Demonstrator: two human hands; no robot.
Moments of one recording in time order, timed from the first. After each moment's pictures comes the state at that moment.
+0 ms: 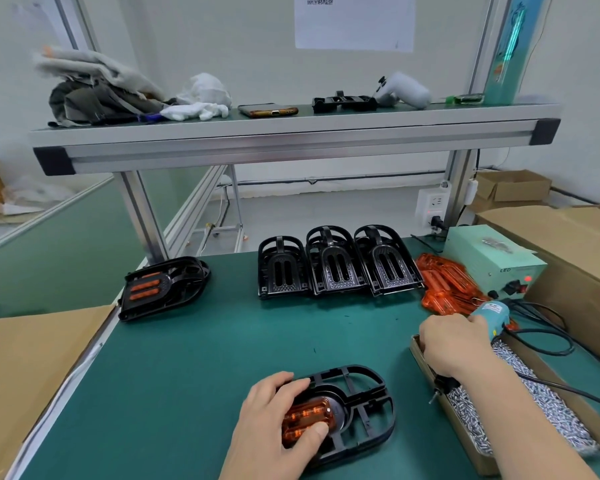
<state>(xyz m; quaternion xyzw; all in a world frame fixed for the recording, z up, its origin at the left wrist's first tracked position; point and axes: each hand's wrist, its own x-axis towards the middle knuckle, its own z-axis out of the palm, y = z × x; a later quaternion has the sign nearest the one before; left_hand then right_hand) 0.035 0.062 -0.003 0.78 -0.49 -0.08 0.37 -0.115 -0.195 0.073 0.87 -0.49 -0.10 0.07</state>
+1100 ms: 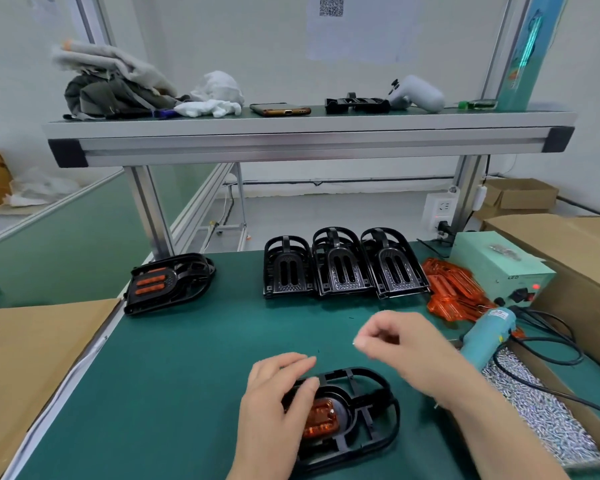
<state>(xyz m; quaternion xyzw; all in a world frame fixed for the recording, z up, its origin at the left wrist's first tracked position) 0.024 0.045 0.030 0.74 -0.40 0.01 0.54 -0.102 -0.118 0.112 0.85 -0.28 0.18 -0.41</state>
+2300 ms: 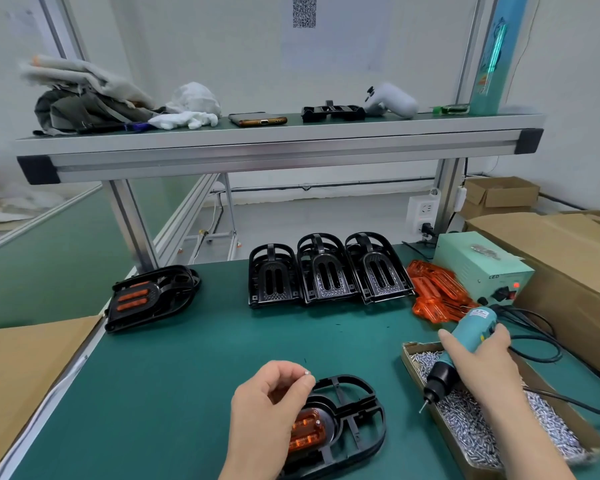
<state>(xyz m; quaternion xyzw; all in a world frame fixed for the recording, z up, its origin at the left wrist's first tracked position) 0.014 0.034 0.056 0.71 -0.29 -0.18 0.62 -0.165 -0.195 0.046 0.61 -0.61 0.32 -0.38</state>
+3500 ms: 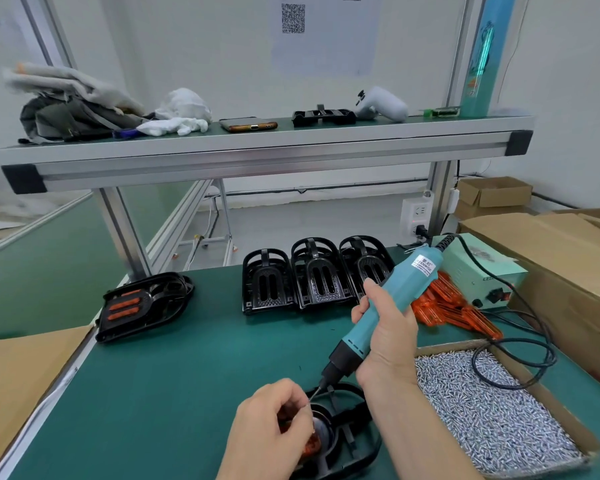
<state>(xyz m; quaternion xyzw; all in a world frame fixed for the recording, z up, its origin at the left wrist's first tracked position) 0.014 0.039 0.061 0.78 -0.43 -0.13 0.44 -0.047 -0.124 0.099 0.29 -0.26 0.56 -0.73</state>
